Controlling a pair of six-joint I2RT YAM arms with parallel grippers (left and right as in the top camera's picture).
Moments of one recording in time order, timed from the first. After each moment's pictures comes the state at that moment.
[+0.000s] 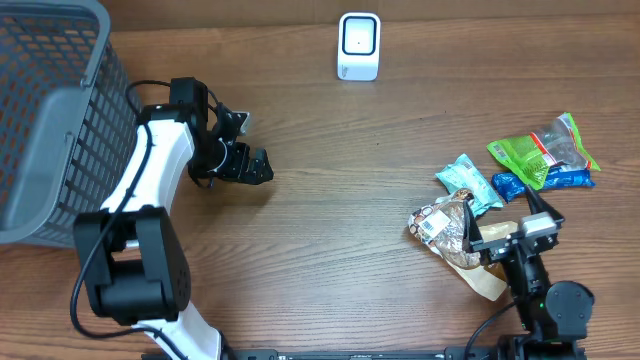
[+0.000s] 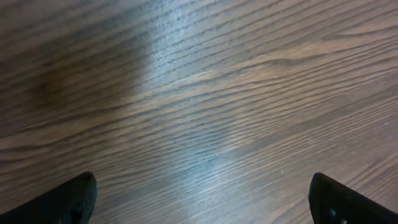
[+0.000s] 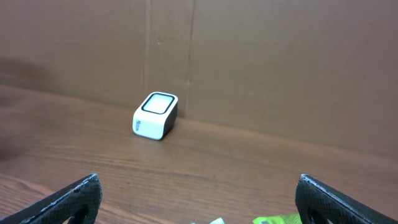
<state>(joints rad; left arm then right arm) 0.05 1.87 1.37 -0.99 0.33 0.24 0.01 0.11 0.04 0.10 -0.22 -0.09</state>
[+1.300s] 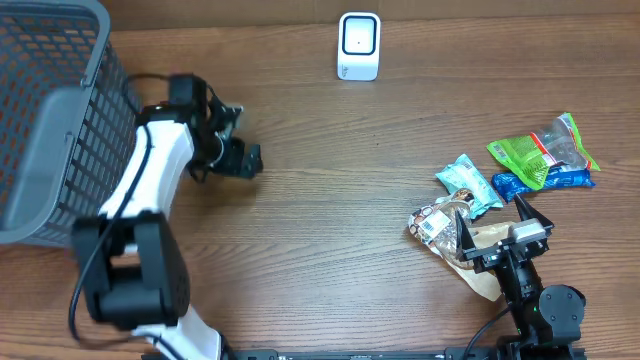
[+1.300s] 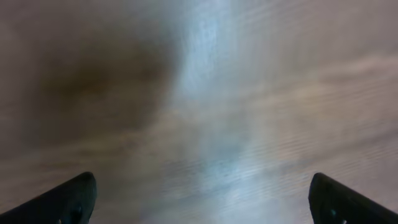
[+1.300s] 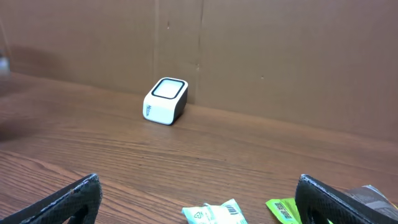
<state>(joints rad) 0.05 1.84 1.36 -0.88 0.20 0.24 0.05 0.01 0.02 -0.01 -0.21 -0.09</state>
